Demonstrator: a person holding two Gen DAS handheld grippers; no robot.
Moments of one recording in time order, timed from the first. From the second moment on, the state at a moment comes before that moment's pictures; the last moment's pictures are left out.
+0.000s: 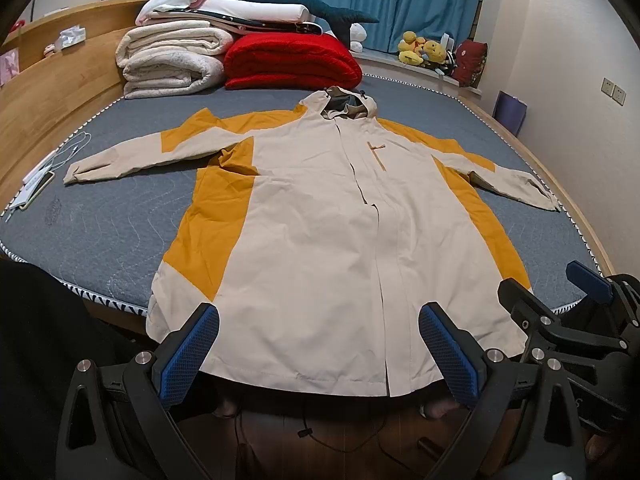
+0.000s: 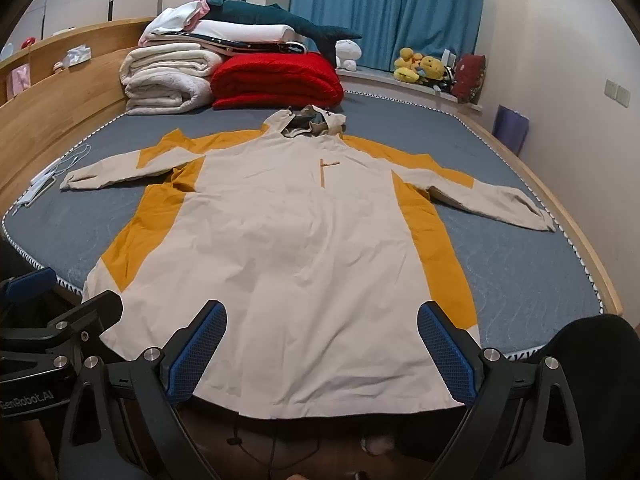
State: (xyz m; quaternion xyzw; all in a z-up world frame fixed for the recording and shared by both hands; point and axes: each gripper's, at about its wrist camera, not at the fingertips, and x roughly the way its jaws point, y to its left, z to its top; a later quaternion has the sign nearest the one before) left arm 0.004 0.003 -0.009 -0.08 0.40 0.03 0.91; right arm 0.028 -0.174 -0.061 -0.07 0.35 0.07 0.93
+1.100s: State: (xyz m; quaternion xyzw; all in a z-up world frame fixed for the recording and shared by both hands) left arm 0.004 0.001 -0.010 -0.08 0.40 0.03 0.91; right arm 0.029 -0.175 -0.057 -0.07 0.35 0.07 0.93
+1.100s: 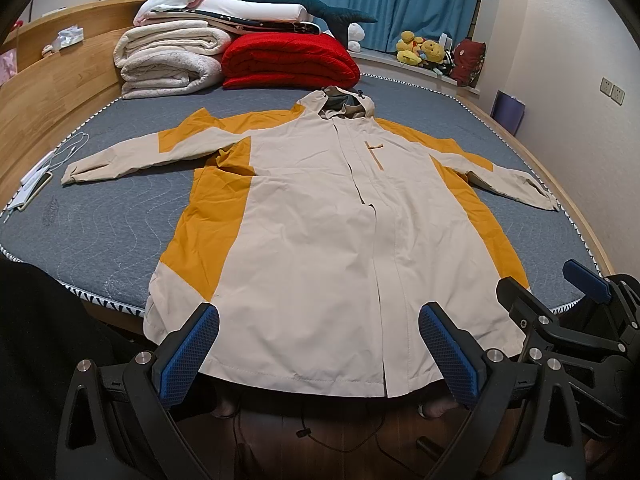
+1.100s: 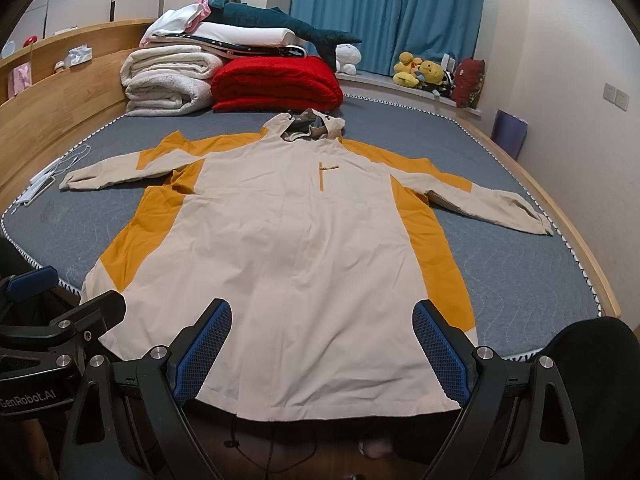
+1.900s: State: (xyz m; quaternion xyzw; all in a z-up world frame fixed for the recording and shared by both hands) left arm 0.005 -0.004 -0.009 -0.08 0.40 0.02 0.91; right arm 0.030 -0.176 -0.057 -0.07 0.35 0.07 0.93
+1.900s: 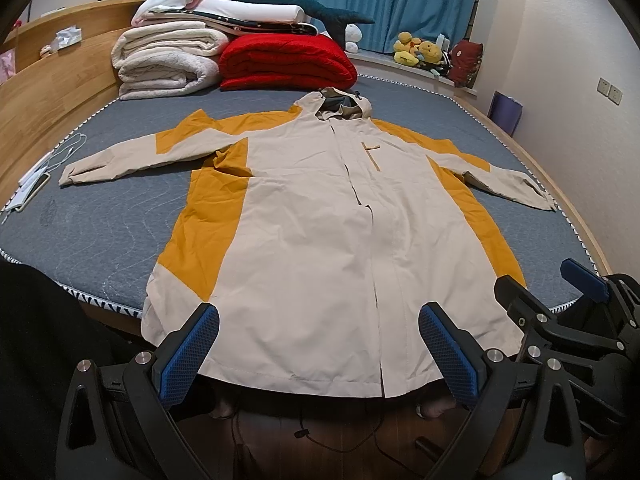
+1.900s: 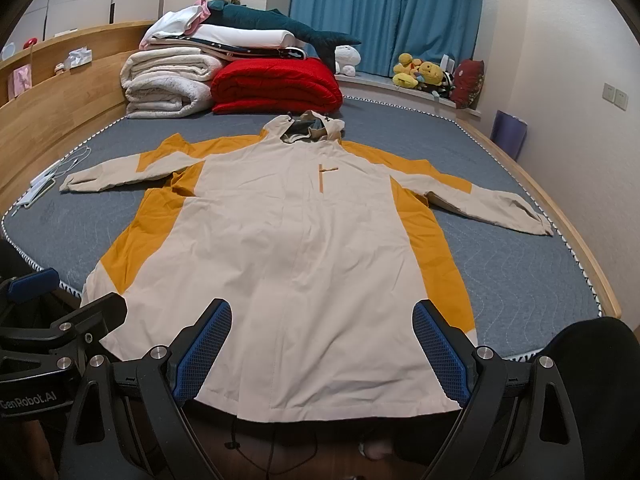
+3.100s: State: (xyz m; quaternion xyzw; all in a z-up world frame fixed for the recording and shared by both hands) left arm 0.166 0.104 0.070 -0.09 0.31 0.03 0.95; right arm 0.166 -0.188 0.053 -0.05 0.23 0.10 0.97
